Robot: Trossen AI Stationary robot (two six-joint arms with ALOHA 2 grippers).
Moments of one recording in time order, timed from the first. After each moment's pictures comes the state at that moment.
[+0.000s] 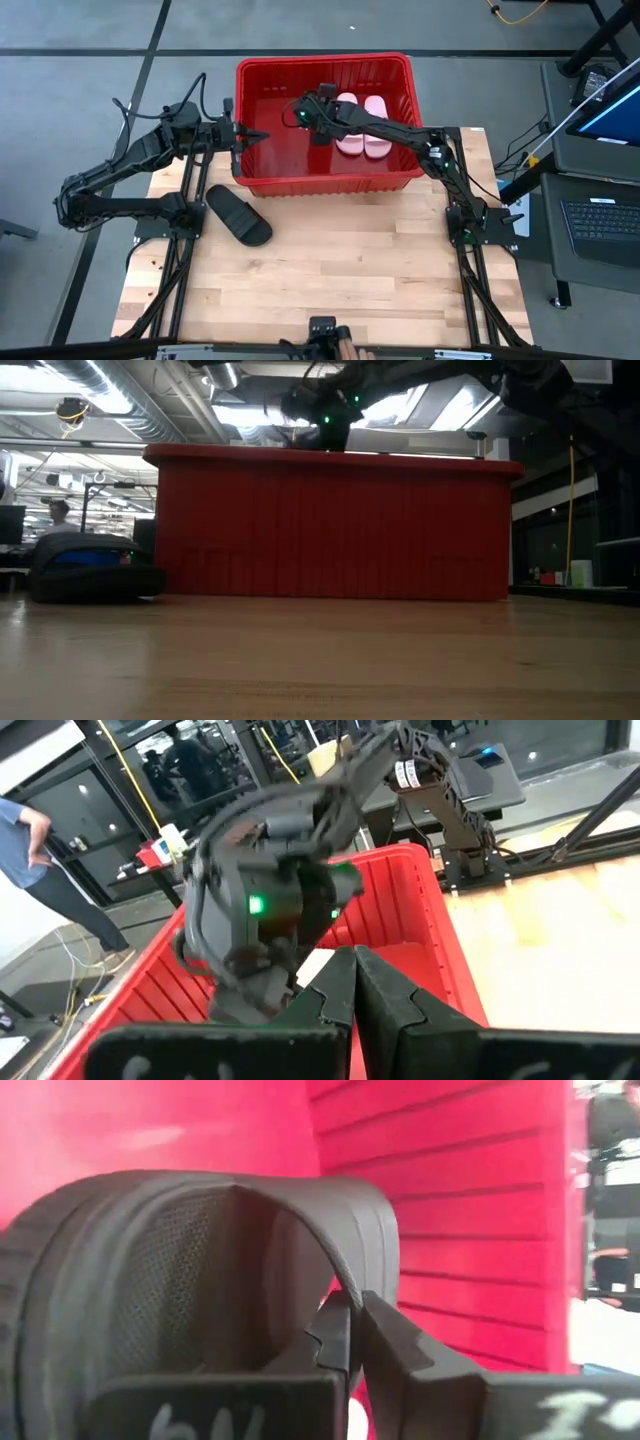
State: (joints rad) left arm 0.50 0.84 0.98 -0.30 0.21 0.41; right arm -0.38 2.30 2.25 -0.85 0.69 -0.56
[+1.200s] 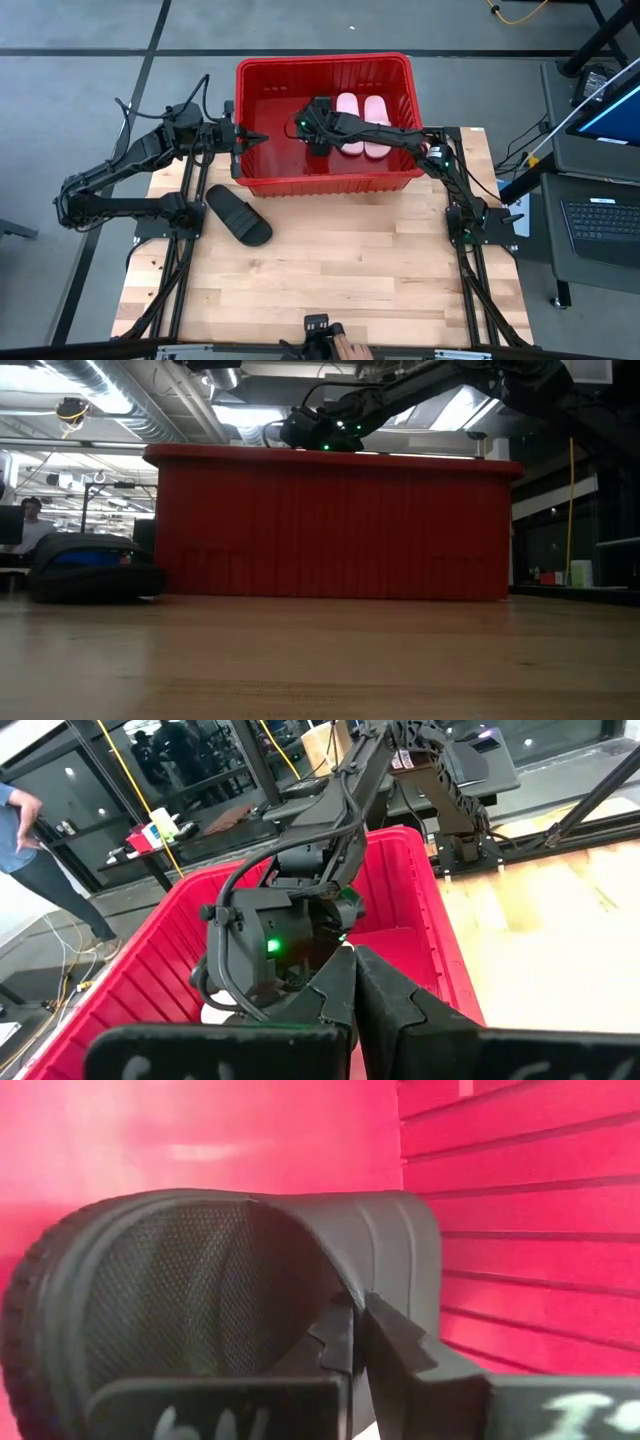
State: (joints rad) left arm 0.50 0.84 0.98 -0.34 0.21 0.41; right arm -0.39 2.30 2.04 -0.64 0.57 -0.64
